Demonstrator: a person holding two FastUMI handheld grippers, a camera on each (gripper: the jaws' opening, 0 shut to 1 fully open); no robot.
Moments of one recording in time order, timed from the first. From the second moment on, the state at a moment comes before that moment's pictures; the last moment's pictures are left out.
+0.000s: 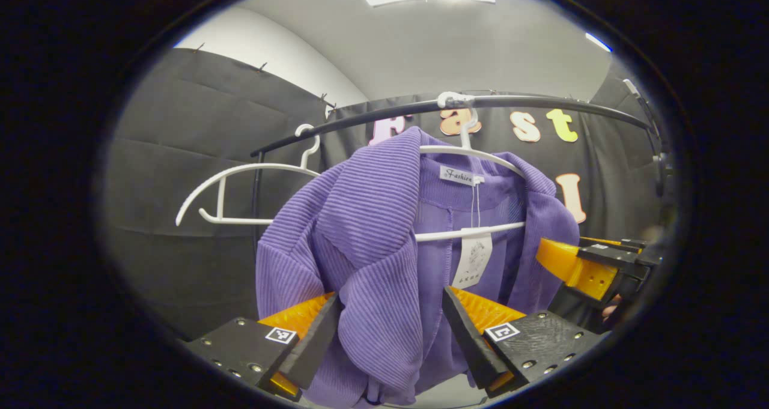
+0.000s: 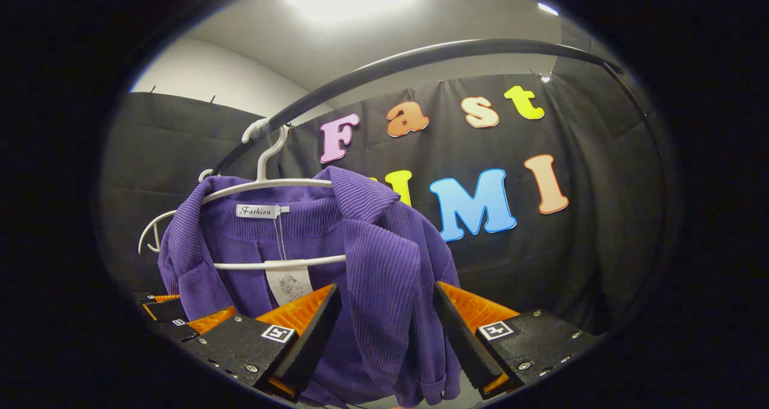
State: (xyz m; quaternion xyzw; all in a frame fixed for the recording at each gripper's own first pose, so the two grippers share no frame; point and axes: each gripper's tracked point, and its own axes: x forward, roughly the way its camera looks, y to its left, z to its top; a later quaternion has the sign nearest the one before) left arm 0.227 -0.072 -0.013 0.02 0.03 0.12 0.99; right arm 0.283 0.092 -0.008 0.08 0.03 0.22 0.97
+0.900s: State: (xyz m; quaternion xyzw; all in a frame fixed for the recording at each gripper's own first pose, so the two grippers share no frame) left arm 0.227 -0.062 -0.015 0.03 0.04 0.13 0.99; right arm 0.297 0.119 0.032 0.04 -0.04 0.26 0.96
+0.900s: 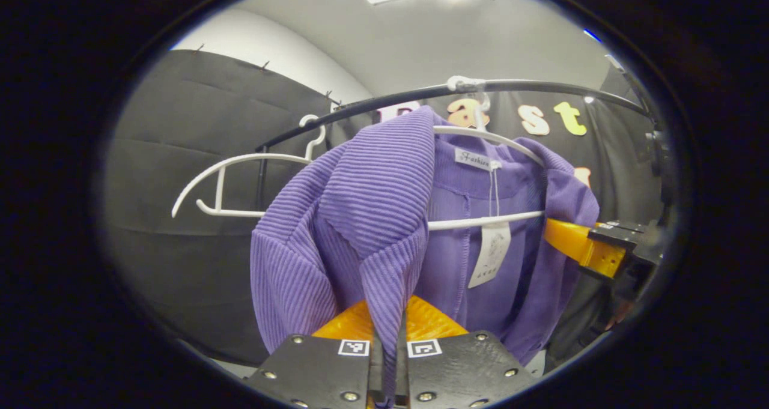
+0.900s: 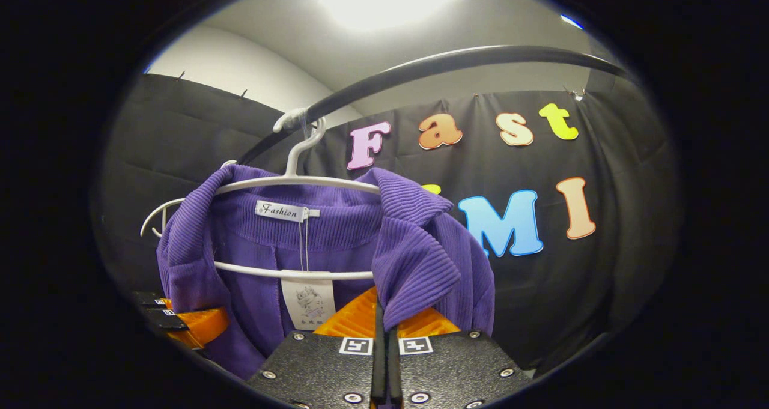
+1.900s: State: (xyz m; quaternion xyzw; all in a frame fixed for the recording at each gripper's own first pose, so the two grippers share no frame) left arm 0.178 0.016 0.138 0.07 -0.07 0.16 0.98; right arm 0.372 0.061 0.101 0.00 -0.16 0.18 0.97
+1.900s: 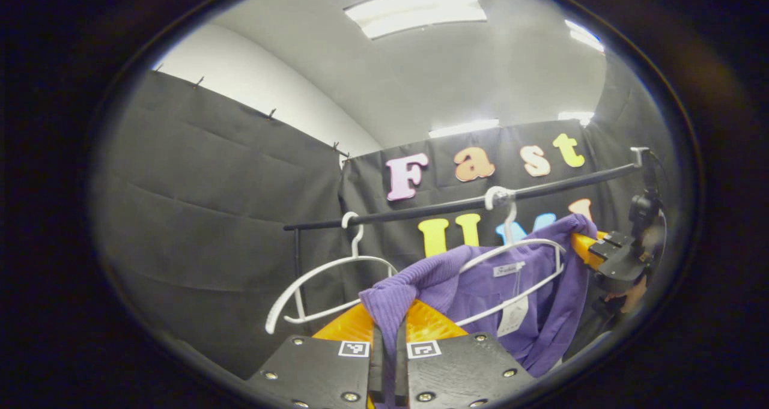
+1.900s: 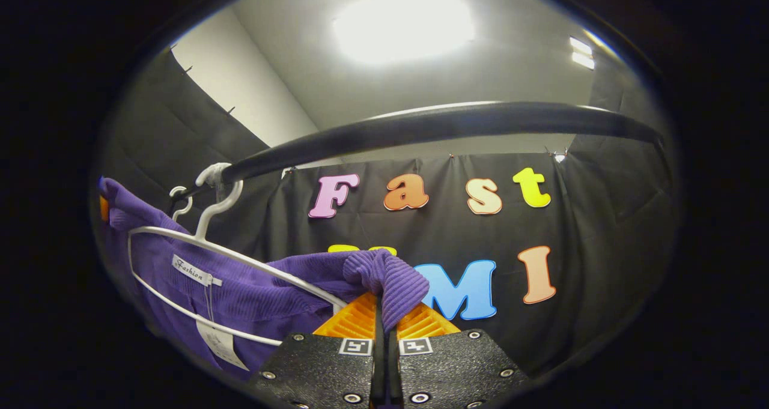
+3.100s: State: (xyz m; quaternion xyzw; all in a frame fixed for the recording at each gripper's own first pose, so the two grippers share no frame) left arm 0.207 0.054 0.102 0.07 -0.02 0.12 0.99; right arm 0.417 0.052 -0.056 0.14 0.08 0.16 0.97
